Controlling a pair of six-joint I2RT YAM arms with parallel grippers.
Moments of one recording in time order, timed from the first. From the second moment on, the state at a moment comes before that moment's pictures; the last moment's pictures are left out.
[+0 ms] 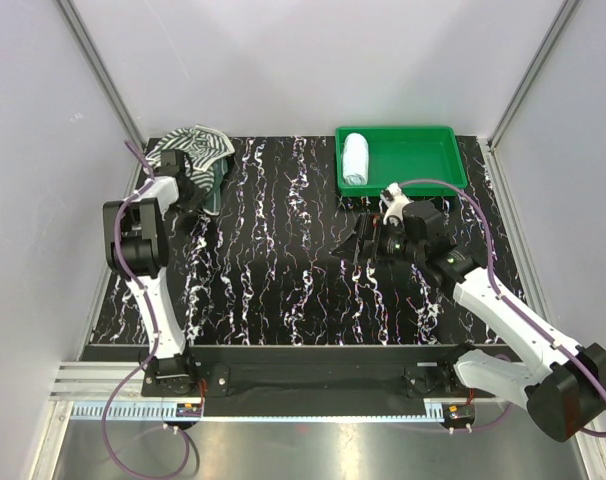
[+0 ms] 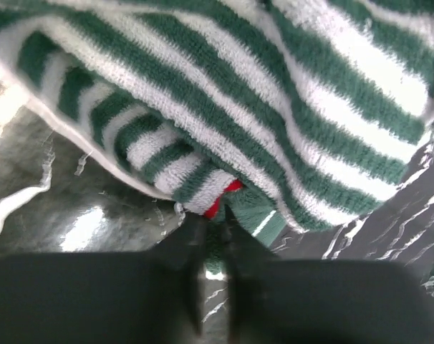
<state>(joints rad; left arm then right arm) 0.10 2.12 1.52 -0.39 -0.02 -0.77 0.52 1.07 0.84 -0.29 -0.37 0.63</state>
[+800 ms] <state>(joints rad) -0.69 1.72 1.06 -0.16 0.16 -1.03 0.52 0.91 0.68 -0.46 -0.12 0.73</state>
